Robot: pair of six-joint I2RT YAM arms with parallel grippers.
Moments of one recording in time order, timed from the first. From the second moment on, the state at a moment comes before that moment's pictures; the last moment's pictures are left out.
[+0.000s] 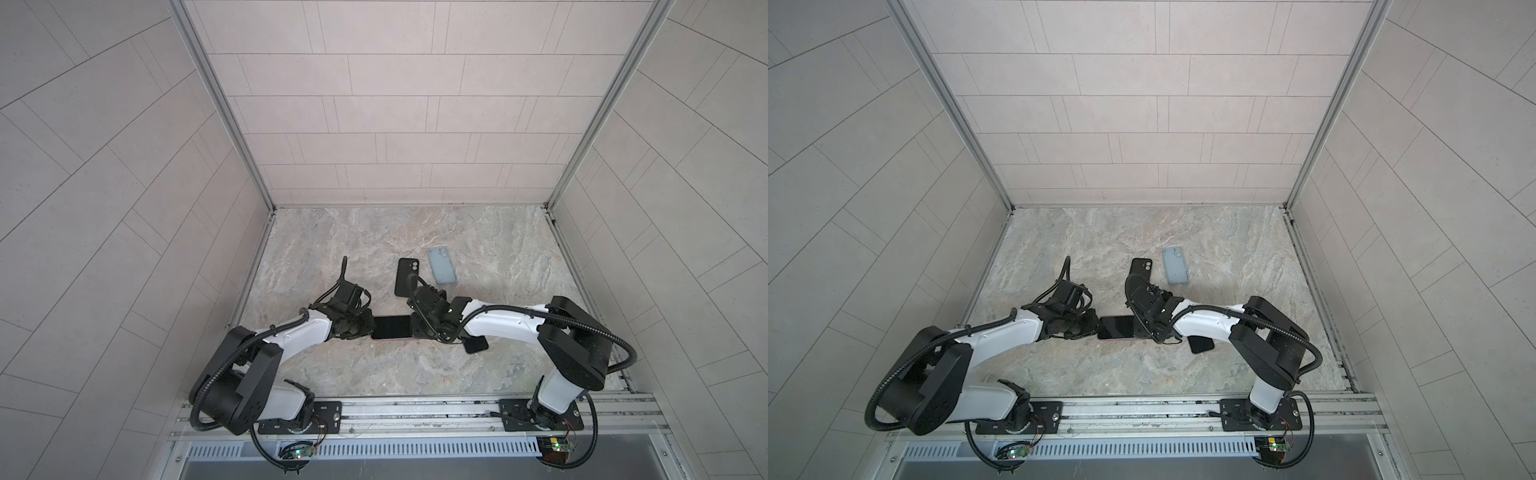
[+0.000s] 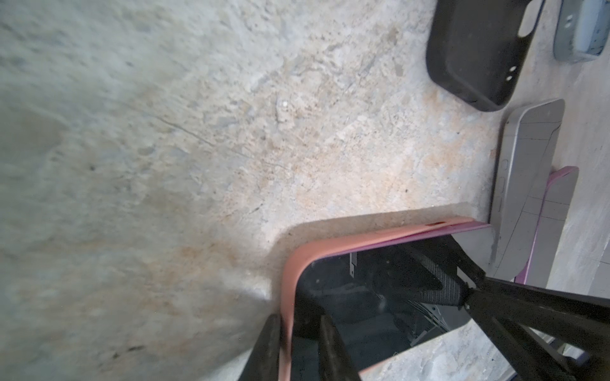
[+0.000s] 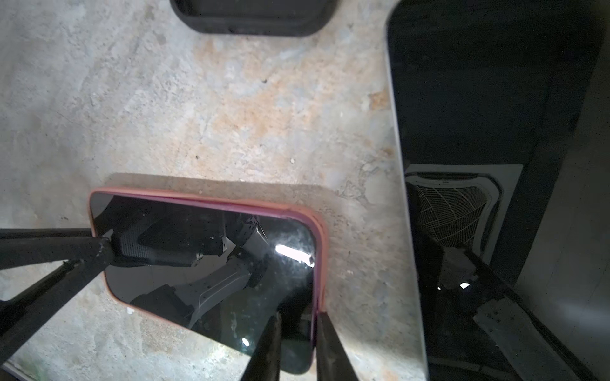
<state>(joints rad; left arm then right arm) -0.46 1.37 0.54 -0.27 0.28 -0.63 0.91 1.70 0.95 -0.37 0.01 0.96</state>
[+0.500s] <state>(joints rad) -0.46 1.36 0.54 -0.29 0.27 -0.62 0.96 1.66 0.93 -0.42 -0.01 0.94</state>
